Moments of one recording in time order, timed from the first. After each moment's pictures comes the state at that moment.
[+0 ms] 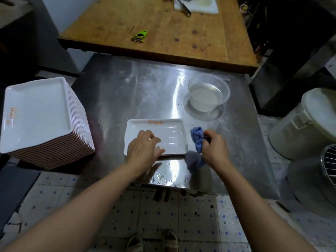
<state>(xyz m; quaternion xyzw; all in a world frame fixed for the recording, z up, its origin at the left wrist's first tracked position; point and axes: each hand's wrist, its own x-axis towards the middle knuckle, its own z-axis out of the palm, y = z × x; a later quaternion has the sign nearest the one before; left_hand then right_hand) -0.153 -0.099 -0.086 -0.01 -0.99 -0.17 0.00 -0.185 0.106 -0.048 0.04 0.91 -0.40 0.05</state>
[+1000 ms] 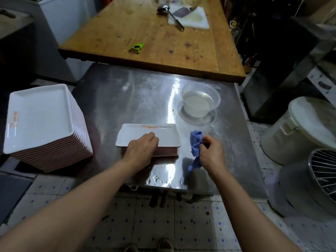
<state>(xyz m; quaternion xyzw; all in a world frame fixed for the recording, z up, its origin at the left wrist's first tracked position) -0.148 -0.098 -0.065 -0.13 -0.99 -0.07 0.08 -0.162 0.109 -0.032 0.12 0.87 -0.47 0.04</state>
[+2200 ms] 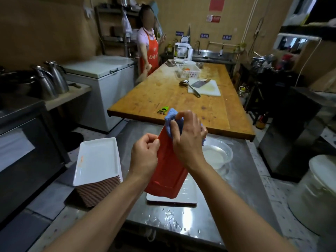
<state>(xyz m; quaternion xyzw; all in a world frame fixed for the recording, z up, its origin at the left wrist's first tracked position) -0.110 -0.121 0.127 0.13 -0.70 -0.66 0.24 -0.165 -0.026 0.150 -0.19 0.83 -0.45 -0.27</state>
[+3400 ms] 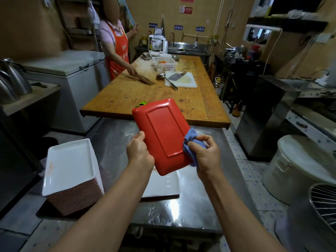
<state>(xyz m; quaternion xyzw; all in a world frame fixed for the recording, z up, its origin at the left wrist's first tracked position) -0.157 -0.074 0.126 0.27 -0.33 -0.90 0.12 -0.152 0.068 0.118 0.09 0.62 -0.78 -0.08</state>
